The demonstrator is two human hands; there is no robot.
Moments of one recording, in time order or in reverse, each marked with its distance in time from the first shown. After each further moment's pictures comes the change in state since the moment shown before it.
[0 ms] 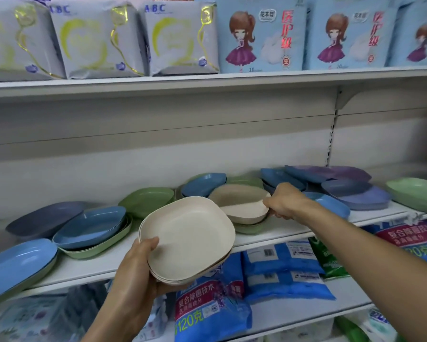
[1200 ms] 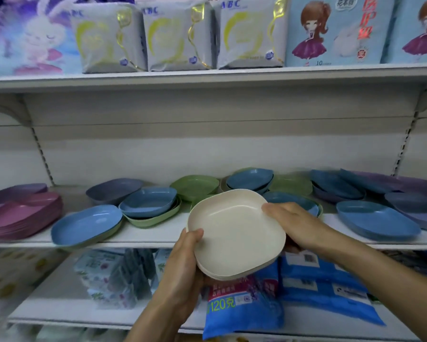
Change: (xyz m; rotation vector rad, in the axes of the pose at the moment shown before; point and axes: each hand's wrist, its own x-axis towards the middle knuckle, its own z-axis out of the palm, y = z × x) left_hand -0.025 -0.013 0.000 -0.096 0.025 0.012; right_hand -0.080 -0.038 0.034 0.378 -0.451 -0.449
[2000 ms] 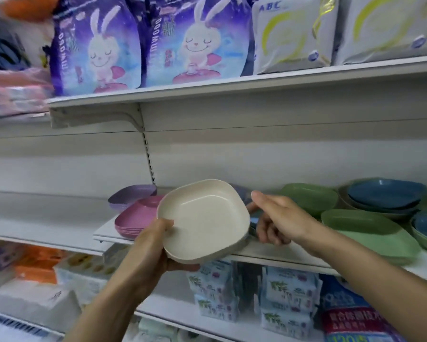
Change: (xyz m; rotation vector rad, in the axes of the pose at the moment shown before) left_hand 0.005 0.163 -0.242 0.231 0.245 0.201; right_hand 0.126 -0.128 0.212 0.153 -0.145 -0.153
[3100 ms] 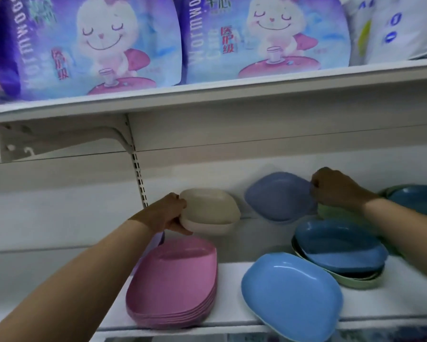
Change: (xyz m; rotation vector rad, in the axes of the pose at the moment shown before) left_hand 0.309 0.046 -0.065 0.572 -0.334 -0.127; right_hand 0.161 -0.001 -0.040 -0.831 0.497 0.296
